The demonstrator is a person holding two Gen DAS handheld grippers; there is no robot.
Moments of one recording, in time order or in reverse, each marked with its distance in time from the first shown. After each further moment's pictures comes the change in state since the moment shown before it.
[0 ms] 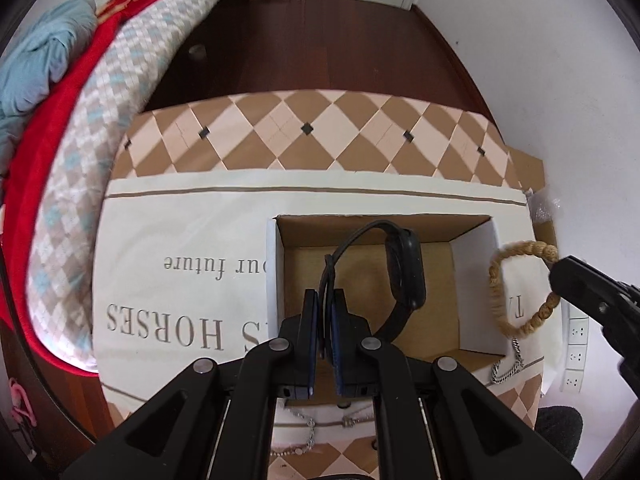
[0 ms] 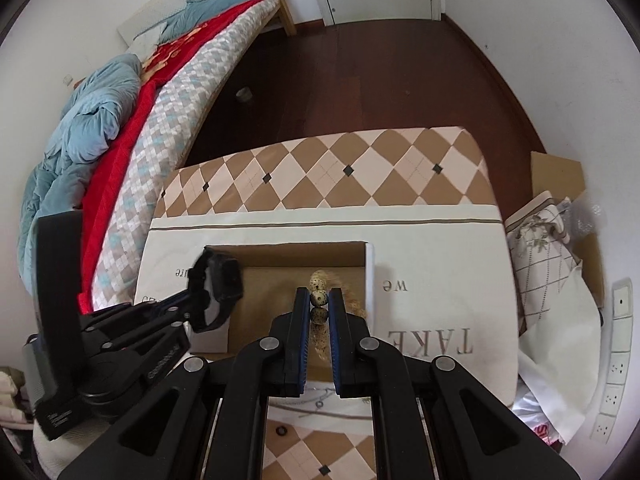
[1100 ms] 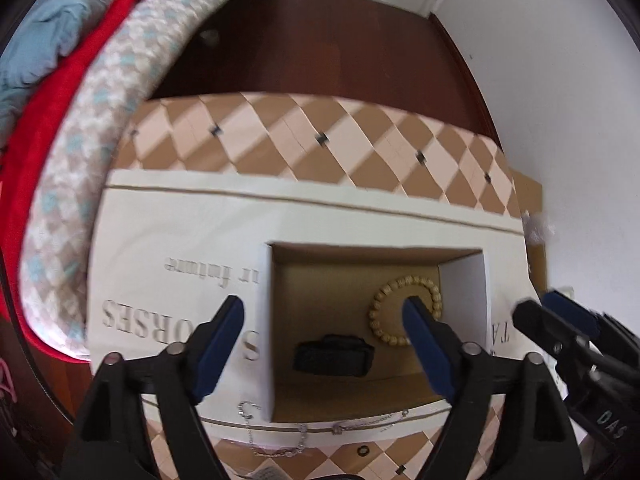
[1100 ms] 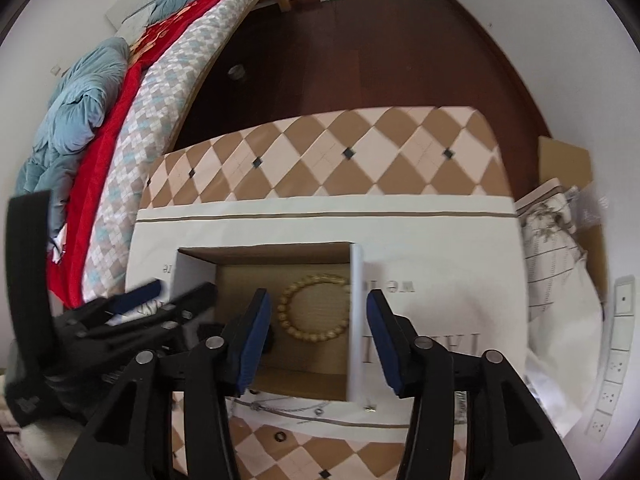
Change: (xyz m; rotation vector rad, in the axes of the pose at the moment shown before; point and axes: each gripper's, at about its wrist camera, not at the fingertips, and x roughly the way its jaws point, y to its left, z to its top) left arm -0.015 0.016 0.016 -0.101 -0.012 -0.031; right arm 0.019 -0.001 0.010 -0.010 0.065 -0.075
